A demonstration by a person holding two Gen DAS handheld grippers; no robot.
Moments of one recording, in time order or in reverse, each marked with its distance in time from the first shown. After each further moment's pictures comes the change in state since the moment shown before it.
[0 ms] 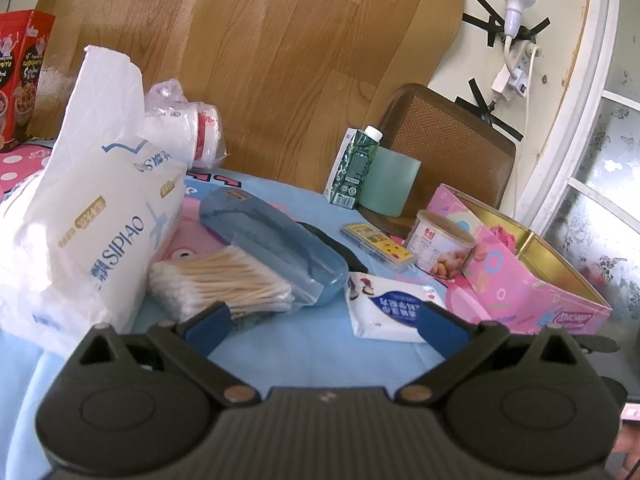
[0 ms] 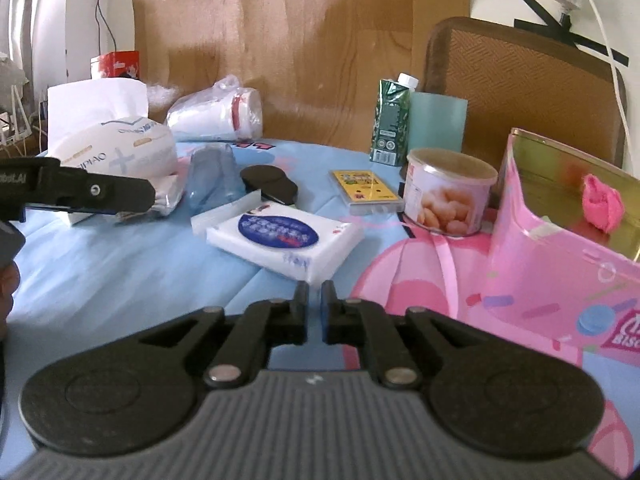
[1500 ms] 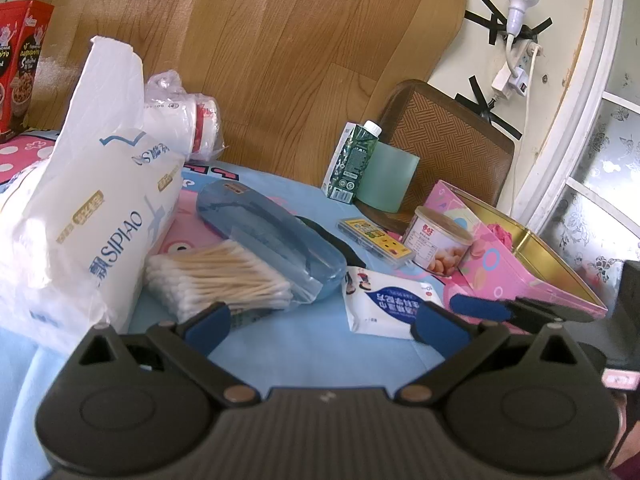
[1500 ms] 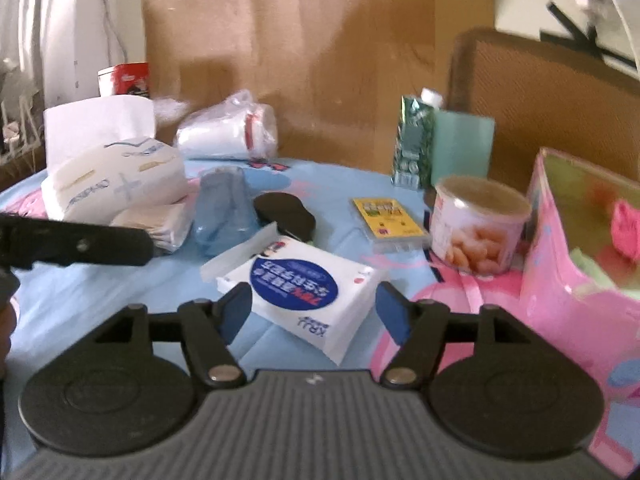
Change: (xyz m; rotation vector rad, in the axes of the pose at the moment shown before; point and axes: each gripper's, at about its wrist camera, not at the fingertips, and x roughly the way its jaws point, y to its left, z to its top) left arm 0.002 0.001 0.000 -0.011 0.015 -0.013; right arm 0.027 0.002 0.021 0.009 -0.018 0.054
